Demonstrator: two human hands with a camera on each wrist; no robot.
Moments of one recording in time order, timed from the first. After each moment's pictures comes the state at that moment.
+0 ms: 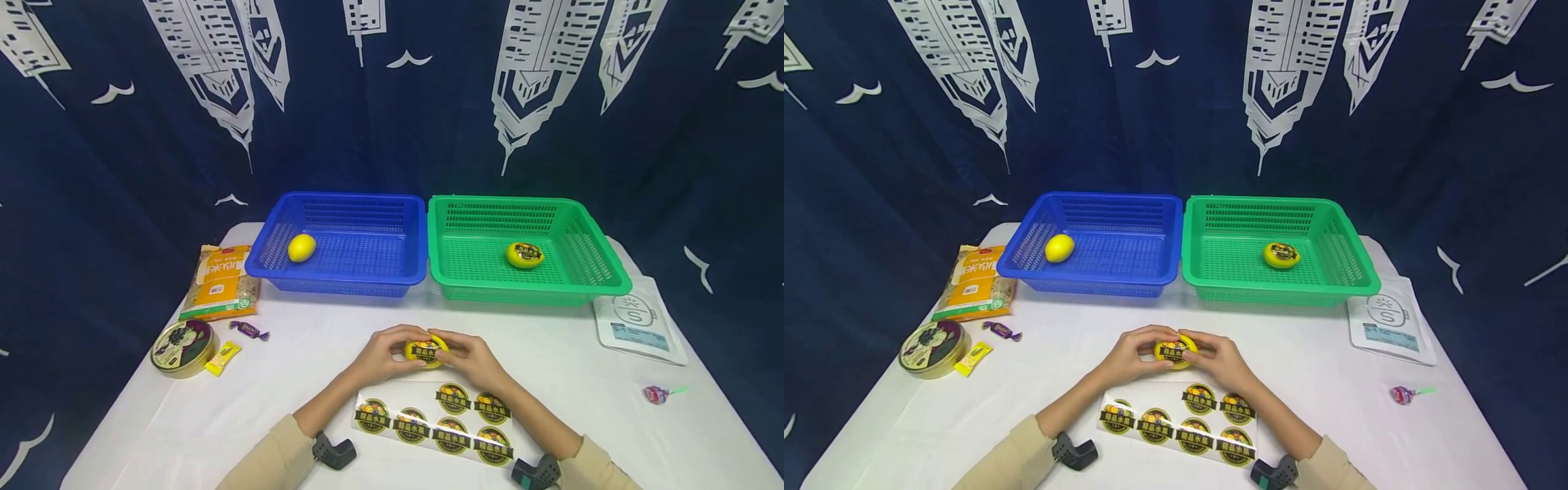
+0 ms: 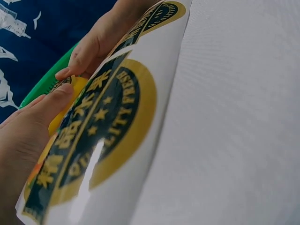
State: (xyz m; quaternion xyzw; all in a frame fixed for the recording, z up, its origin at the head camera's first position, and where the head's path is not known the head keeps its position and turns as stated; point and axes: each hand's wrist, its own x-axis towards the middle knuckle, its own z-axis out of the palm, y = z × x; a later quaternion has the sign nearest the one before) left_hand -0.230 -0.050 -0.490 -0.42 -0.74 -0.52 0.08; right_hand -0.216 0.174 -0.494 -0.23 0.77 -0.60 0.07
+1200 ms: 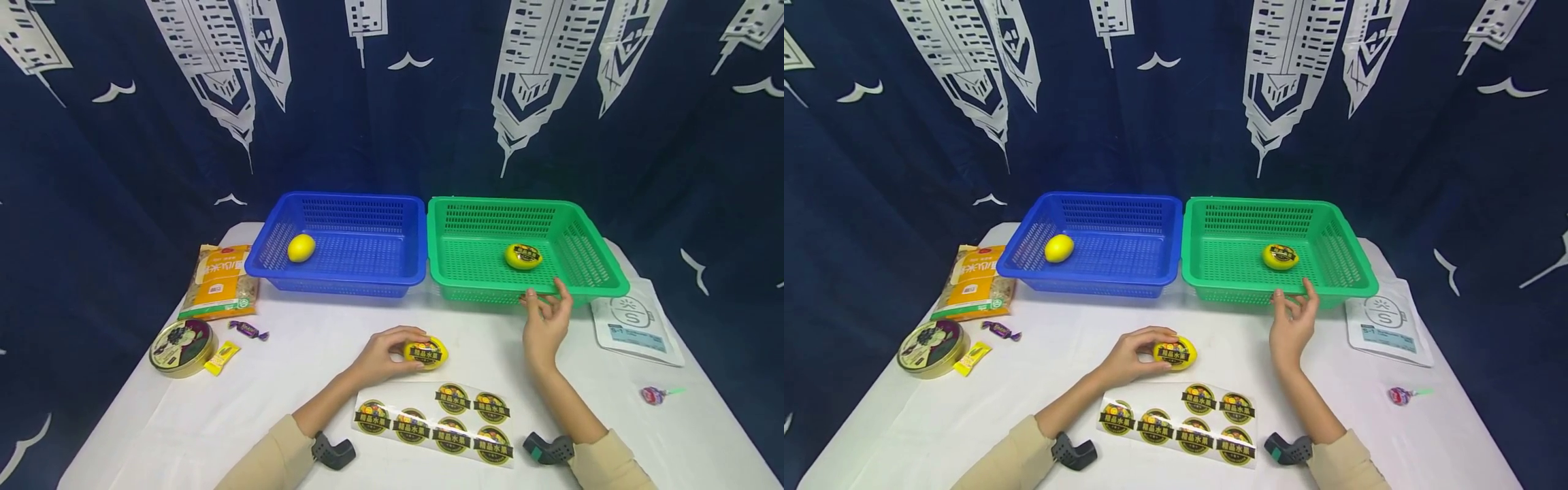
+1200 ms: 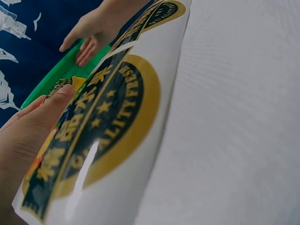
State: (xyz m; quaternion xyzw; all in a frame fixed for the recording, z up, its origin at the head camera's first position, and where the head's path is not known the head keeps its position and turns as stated) left_hand -0.234 -0.053 -0.506 -0.40 -0.74 -0.54 0.04; right_hand -0.228 0.222 -0.435 0.06 0.66 -0.67 -0.34
